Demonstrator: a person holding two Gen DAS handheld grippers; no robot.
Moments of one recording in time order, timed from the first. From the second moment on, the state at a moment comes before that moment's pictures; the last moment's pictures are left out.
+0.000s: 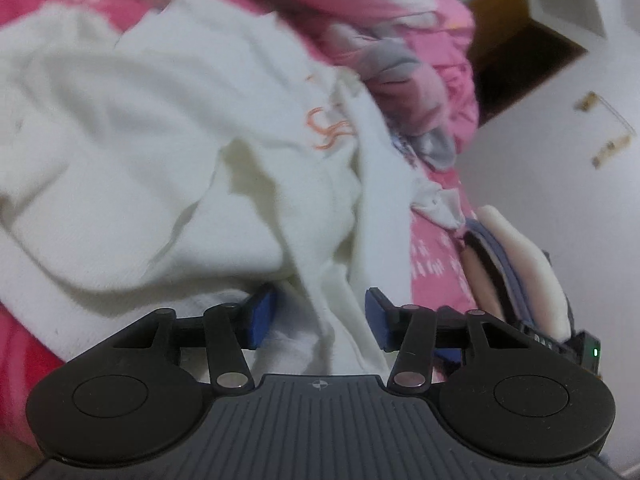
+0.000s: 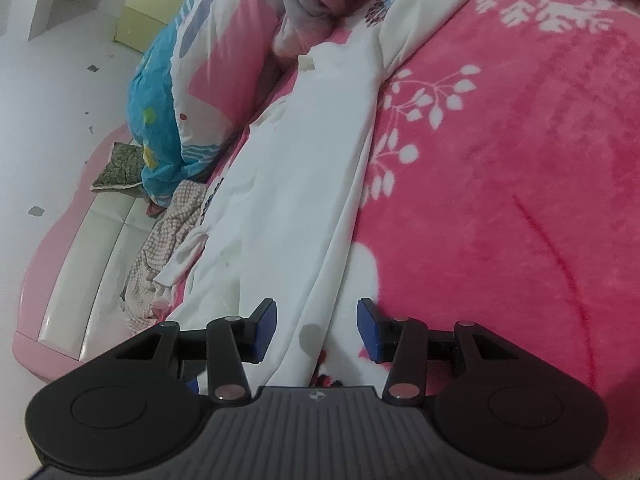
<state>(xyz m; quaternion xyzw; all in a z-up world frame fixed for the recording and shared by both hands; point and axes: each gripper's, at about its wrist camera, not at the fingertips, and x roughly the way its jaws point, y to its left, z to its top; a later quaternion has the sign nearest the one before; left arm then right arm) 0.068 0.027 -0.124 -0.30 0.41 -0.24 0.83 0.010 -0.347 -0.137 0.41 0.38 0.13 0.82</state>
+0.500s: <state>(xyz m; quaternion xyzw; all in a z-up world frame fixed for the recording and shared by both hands) 0.032 0.035 -0.106 -0.26 0.39 -0.24 0.85 -0.005 -0.308 -0.103 0.29 0.34 0.20 0.87</state>
